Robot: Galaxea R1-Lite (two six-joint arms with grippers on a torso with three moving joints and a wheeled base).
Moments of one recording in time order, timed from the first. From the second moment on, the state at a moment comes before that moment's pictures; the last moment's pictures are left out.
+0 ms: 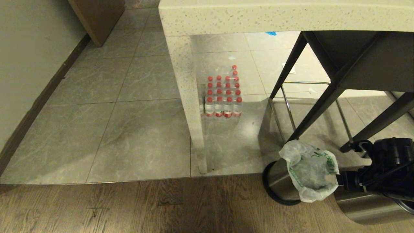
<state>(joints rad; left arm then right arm) 0.00 0.00 0.00 0.00 0.00 -0.01 -0.17 1.80 -0.46 -0.54 0.02 -0.06</state>
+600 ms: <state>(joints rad) 0.00 0.00 0.00 0.00 0.00 -0.01 -0.17 1.80 -0.46 -0.54 0.02 -0.05</state>
